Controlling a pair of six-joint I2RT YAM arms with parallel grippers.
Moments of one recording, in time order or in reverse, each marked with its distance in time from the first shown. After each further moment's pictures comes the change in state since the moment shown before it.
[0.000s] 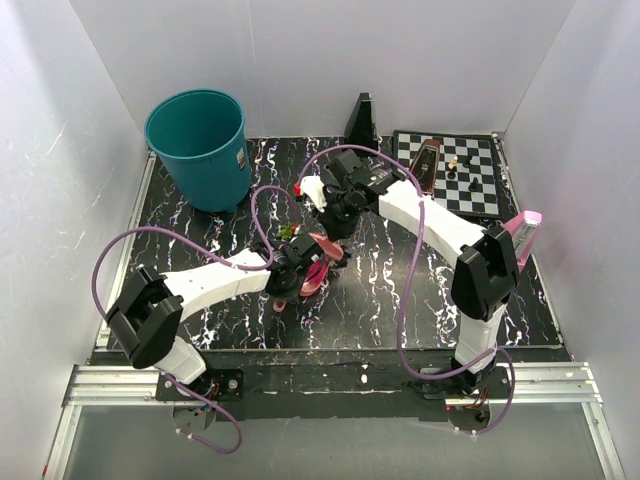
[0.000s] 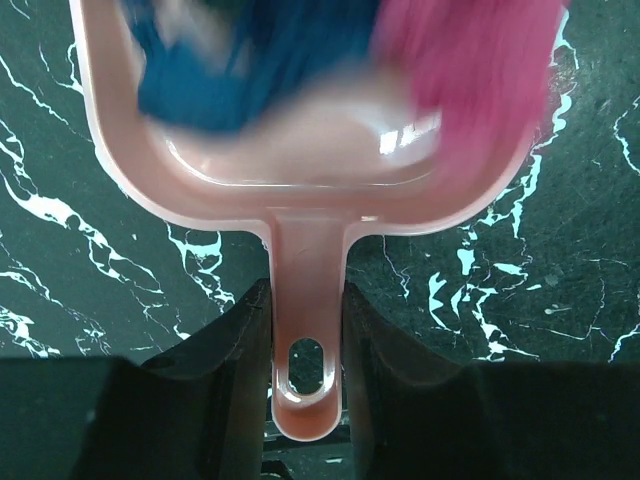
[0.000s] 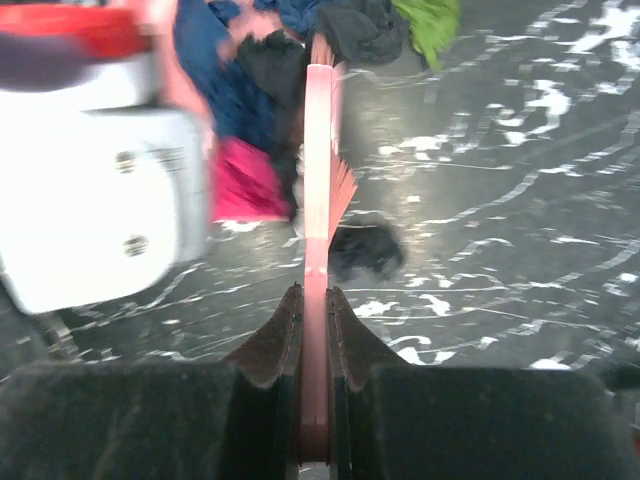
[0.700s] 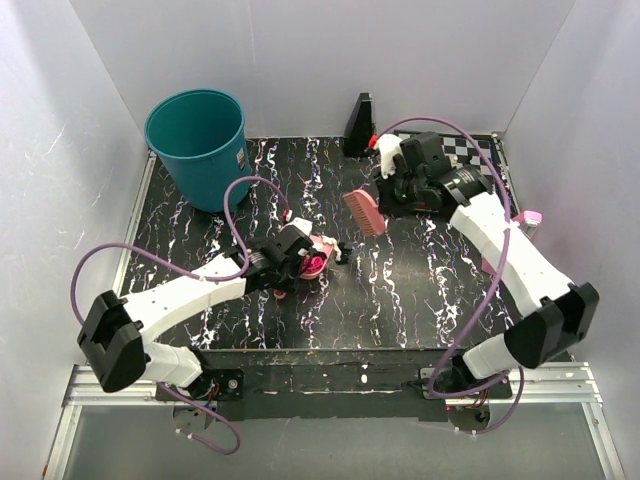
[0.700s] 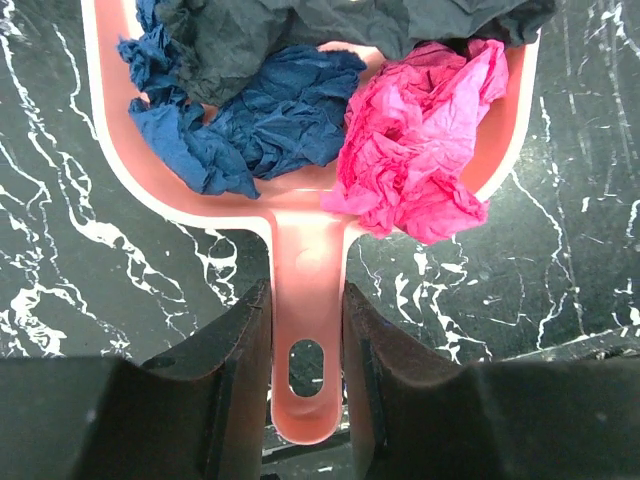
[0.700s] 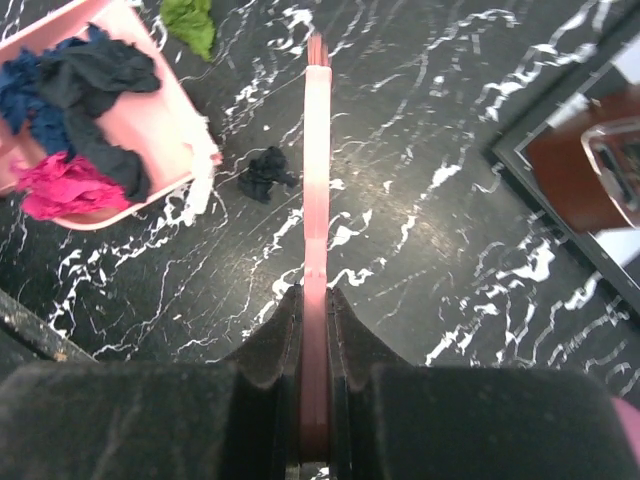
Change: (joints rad) left arm -0.007 -0.160 0.010 0.039 -0.034 0.023; right arm -0.192 -0.375 -0.144 -0.001 0.120 0.360
